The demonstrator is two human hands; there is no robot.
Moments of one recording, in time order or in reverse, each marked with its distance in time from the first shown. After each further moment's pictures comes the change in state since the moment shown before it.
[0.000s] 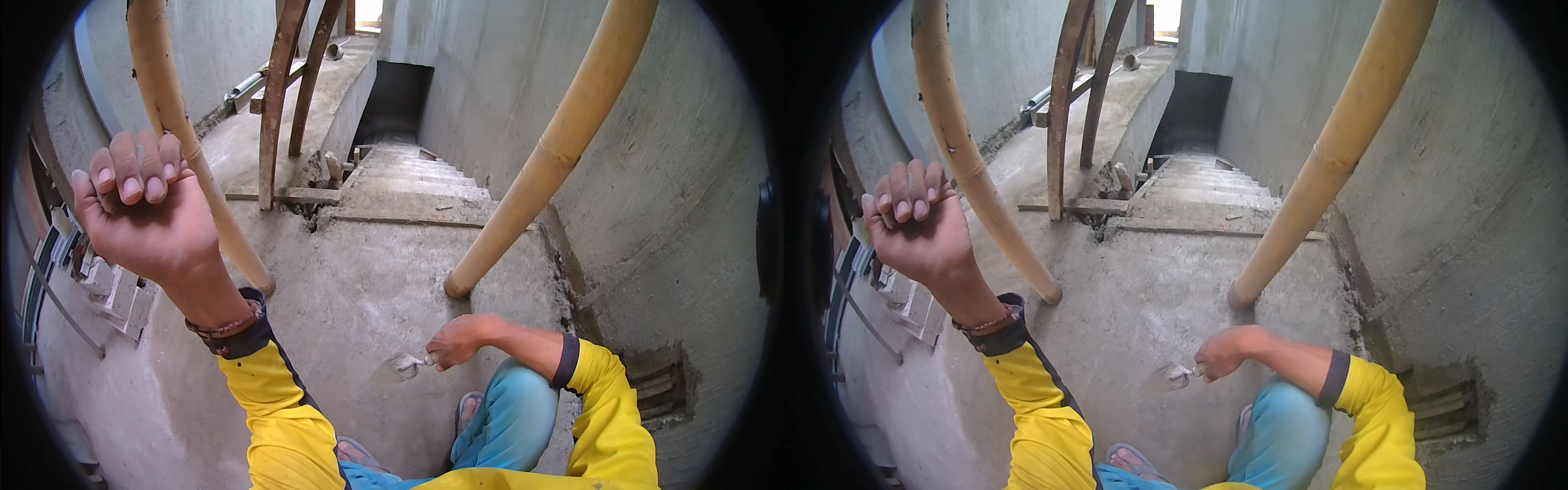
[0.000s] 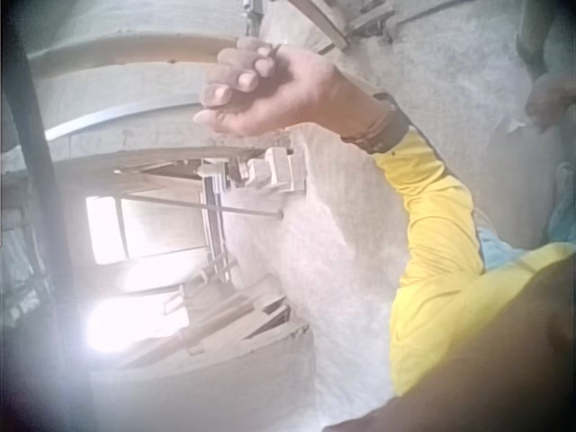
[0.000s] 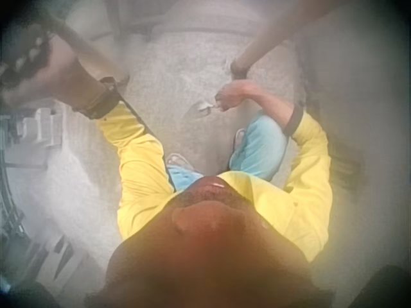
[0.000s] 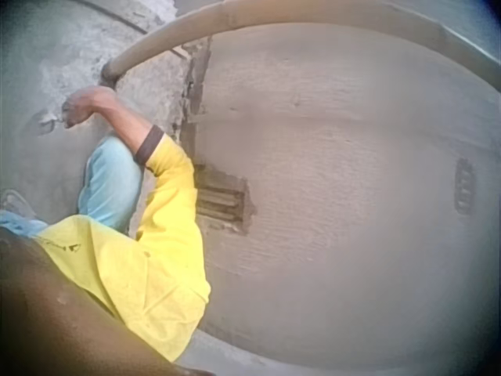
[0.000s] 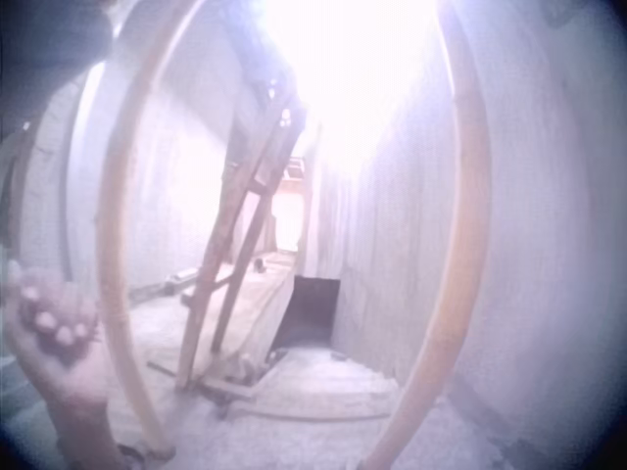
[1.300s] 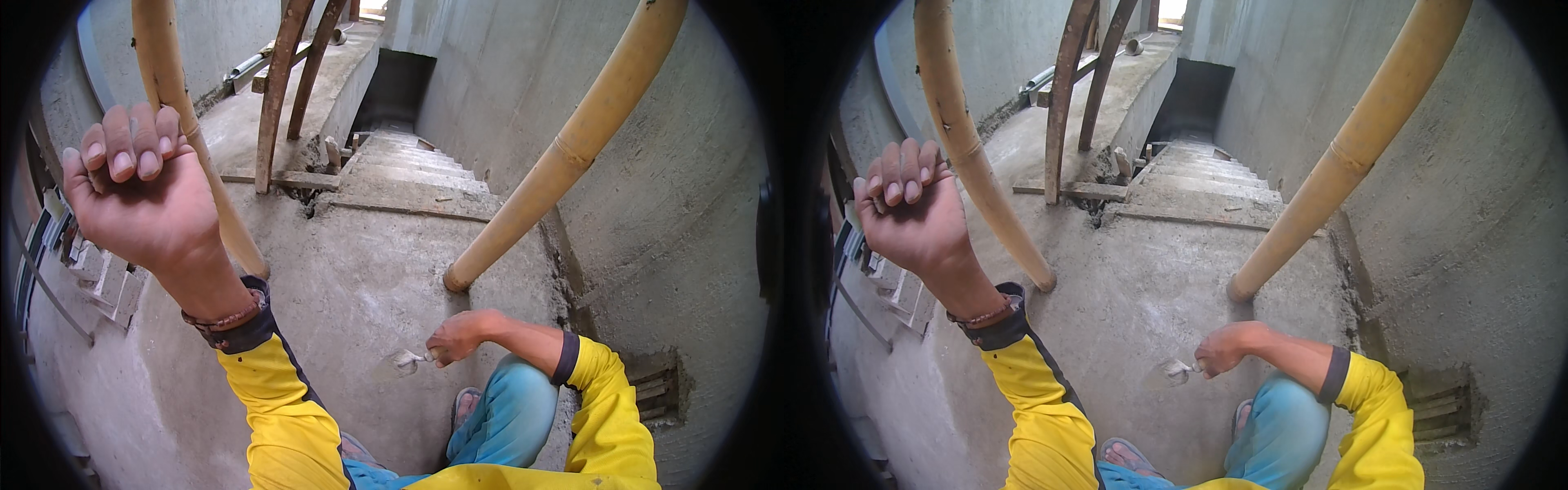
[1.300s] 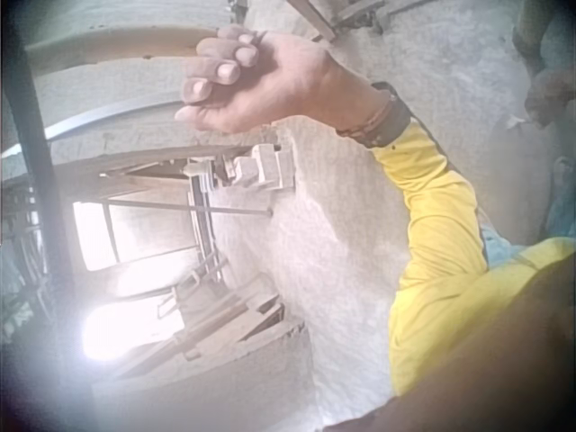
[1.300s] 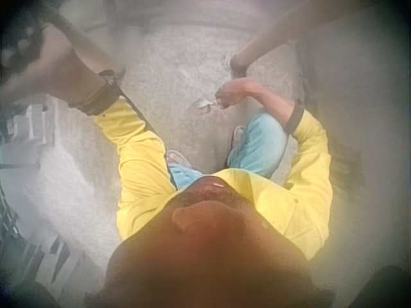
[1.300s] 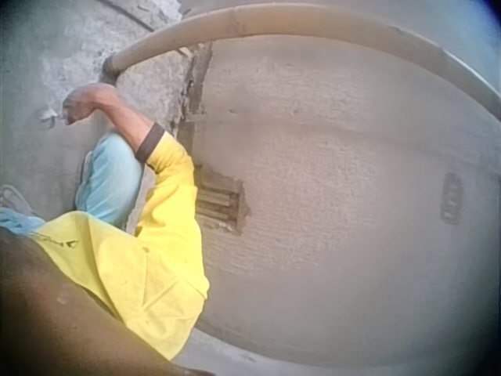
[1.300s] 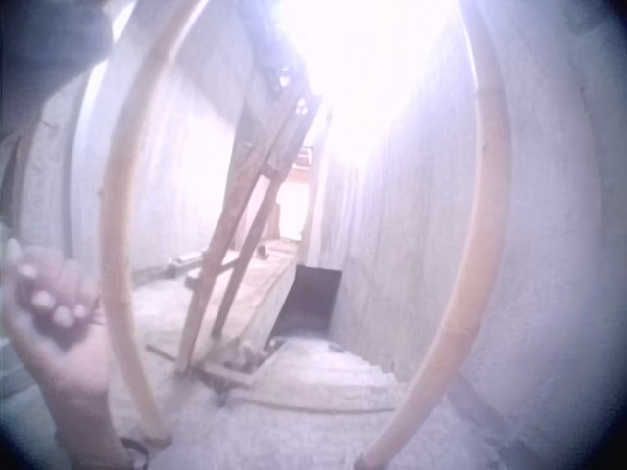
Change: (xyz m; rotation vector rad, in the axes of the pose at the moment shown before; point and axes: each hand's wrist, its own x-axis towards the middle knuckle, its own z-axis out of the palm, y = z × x) left_hand -0.001 -0.005 -0.017 -0.009 0.069 0.020; right_hand 0.020 0.009 0.002 0.009 -0.038 -0.018
